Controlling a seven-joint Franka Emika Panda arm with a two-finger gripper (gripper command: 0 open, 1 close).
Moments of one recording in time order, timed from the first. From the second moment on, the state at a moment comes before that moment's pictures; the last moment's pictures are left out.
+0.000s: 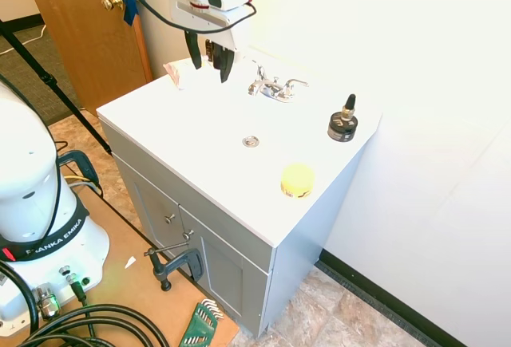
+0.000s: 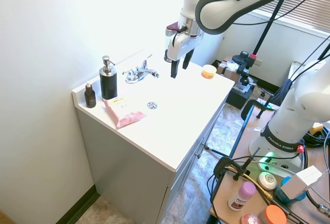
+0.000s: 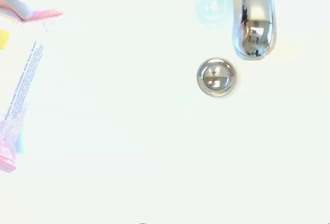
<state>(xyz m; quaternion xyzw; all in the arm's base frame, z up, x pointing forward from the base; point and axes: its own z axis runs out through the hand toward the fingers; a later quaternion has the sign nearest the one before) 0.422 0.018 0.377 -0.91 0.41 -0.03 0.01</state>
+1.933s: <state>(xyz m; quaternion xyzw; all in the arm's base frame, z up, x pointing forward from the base) 0.546 -0.075 0.298 -0.82 0.56 -0.11 -0.09</state>
